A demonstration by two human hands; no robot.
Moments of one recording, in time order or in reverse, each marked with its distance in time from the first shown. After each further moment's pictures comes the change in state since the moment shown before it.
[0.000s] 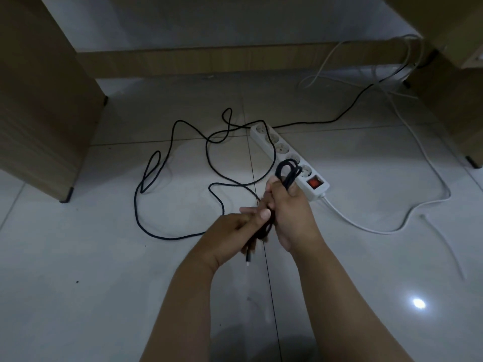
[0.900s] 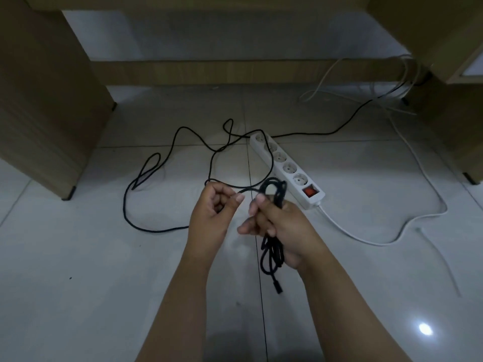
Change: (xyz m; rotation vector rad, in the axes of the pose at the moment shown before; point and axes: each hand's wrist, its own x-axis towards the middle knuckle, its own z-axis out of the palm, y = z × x) left_hand 0.015 -0.003 0.008 -0.415 0.513 0.305; right_hand -0.018 -0.005 -0.023 -0.097 -0.322 0.039
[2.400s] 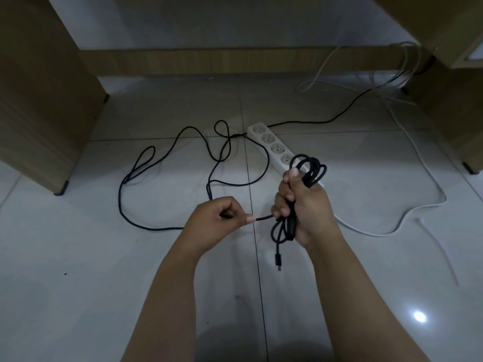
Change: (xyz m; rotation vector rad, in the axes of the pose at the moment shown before) left_hand -0.001 -0.008 -0.014 0.328 -0.315 -0.141; right_hand 0.012 -0.006 -0.021 0.172 0.252 -0.131
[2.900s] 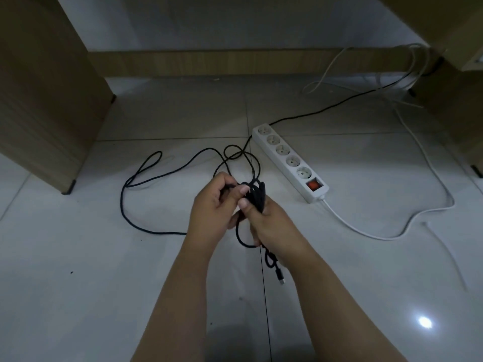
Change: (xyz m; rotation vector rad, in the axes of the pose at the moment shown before) left_hand 0.005 0.019 0.003 -0.183 0.261 0.165; right_hand -0.015 0.027 0.028 -0.676 -0.295 0.007
